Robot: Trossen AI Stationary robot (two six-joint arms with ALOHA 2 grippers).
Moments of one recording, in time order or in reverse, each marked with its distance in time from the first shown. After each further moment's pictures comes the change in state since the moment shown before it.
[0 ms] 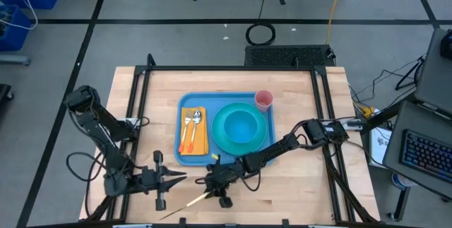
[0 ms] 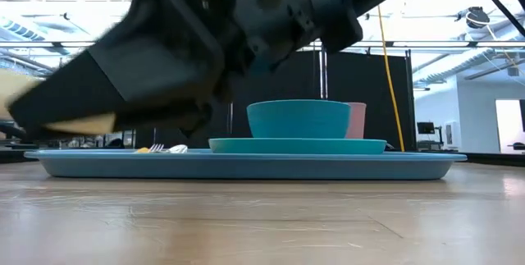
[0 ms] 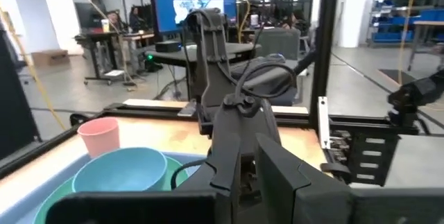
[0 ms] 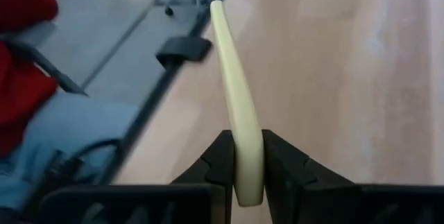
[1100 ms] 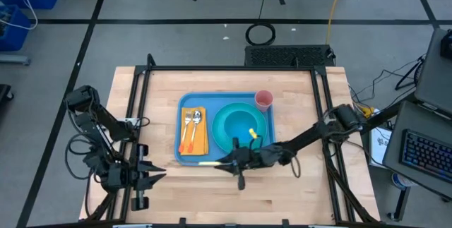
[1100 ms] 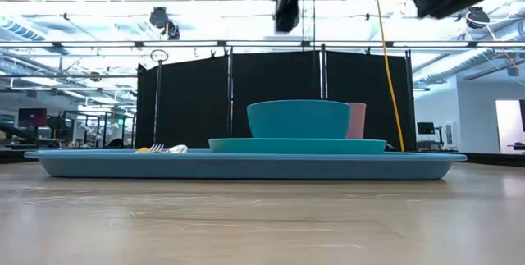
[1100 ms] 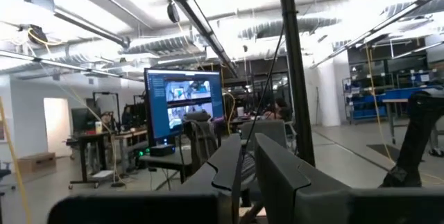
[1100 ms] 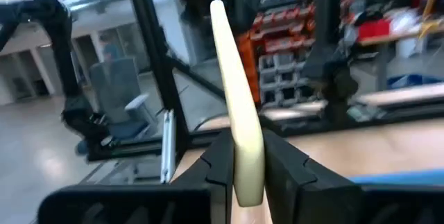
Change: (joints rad) left arm -0.084 -0.002 -0.001 0.820 0.160 0.841; right arm 0.021 -0.369 -0.555 0.797 0.493 -0.038
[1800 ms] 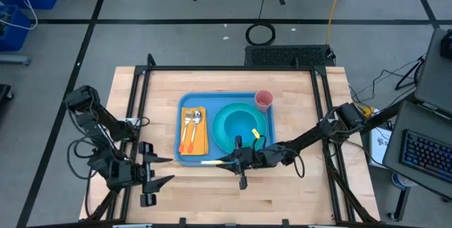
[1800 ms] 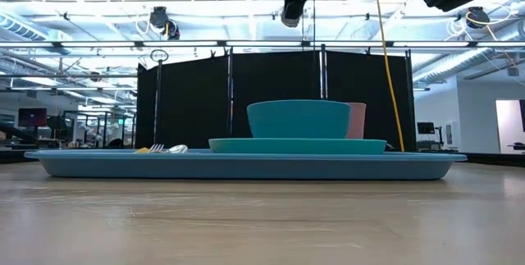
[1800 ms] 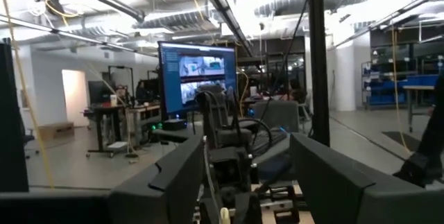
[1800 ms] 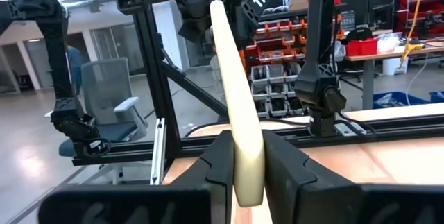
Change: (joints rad) left arm 0.048 0.001 0.000 -0.101 -0.078 -0.132; right arm 0.020 -0.059 -0.025 0.006 0.053 -0.081
